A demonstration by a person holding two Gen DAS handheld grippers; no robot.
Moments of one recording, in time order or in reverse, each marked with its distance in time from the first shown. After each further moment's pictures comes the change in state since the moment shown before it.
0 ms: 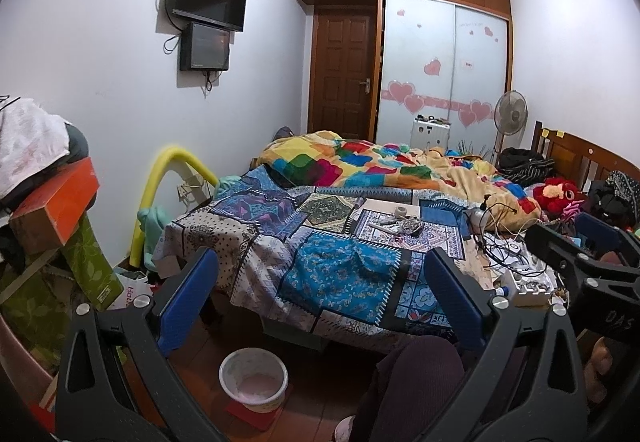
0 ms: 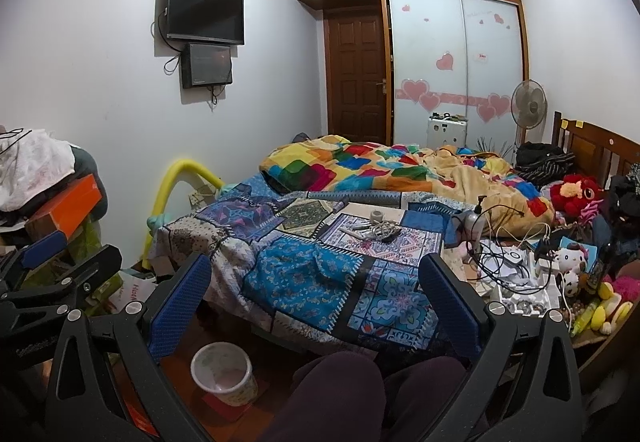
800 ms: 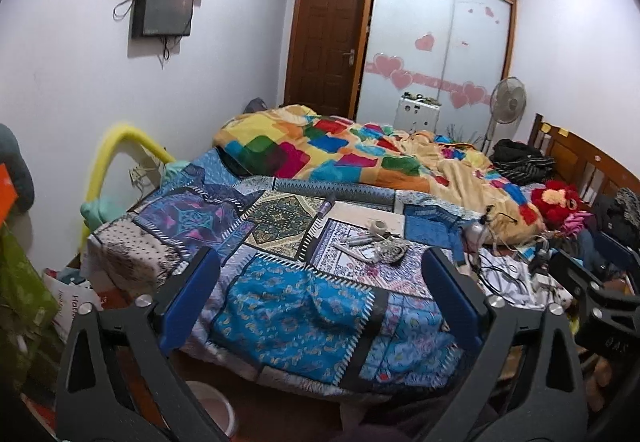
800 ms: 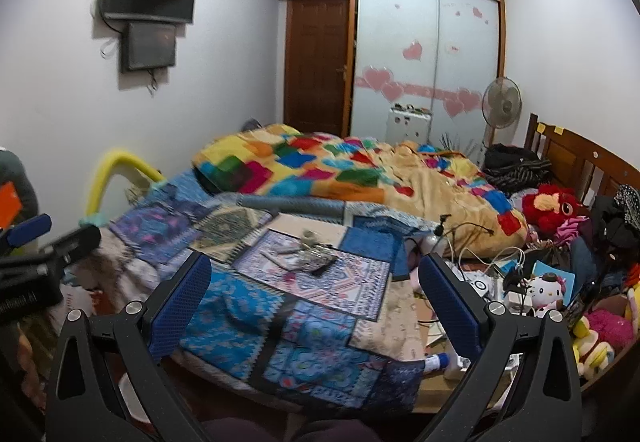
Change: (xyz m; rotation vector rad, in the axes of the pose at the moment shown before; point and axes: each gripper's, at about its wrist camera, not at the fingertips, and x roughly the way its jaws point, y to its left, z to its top) left arm 0.221 -0.068 0.069 -0.041 0.130 -0.075; right arm 0.137 -0.097 0.050 -0.030 0.089 -0.178
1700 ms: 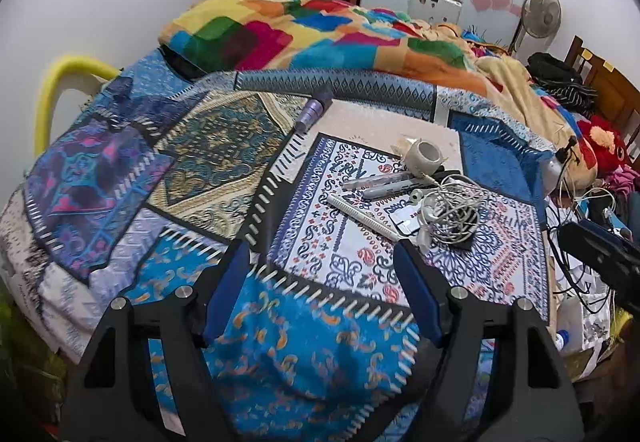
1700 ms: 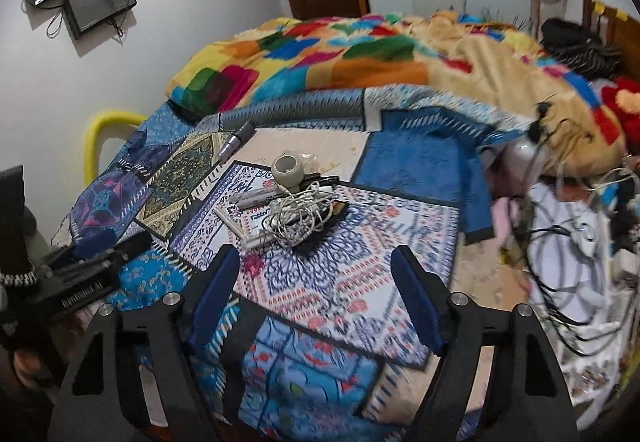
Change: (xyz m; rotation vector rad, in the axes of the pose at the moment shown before) left arm 0.309 -0.026 -0.036 0.026 0.381 0.005; right arm 0.270 -0.054 -0.021 0.183 0.386 0.244
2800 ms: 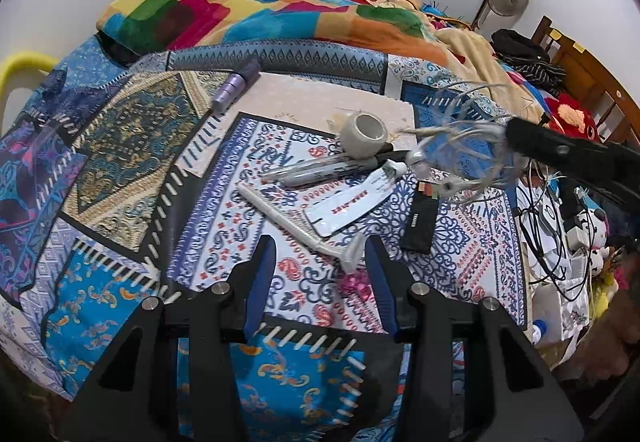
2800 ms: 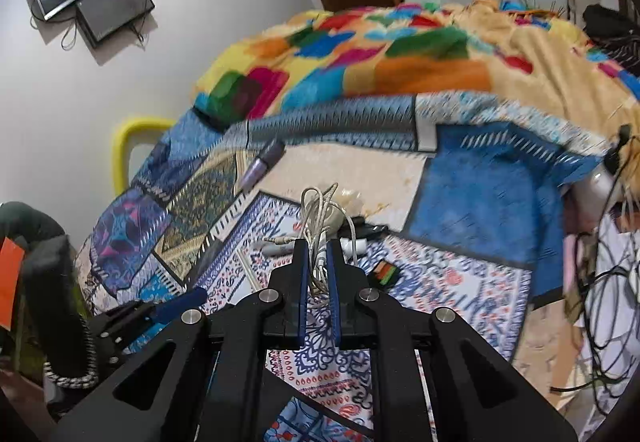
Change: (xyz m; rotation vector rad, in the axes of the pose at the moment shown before) left arm 0.047 -0.036 0.012 0.040 0.089 -0.165; right arm 0.032 -0.003 0.050 -0.001 -0.005 0.118
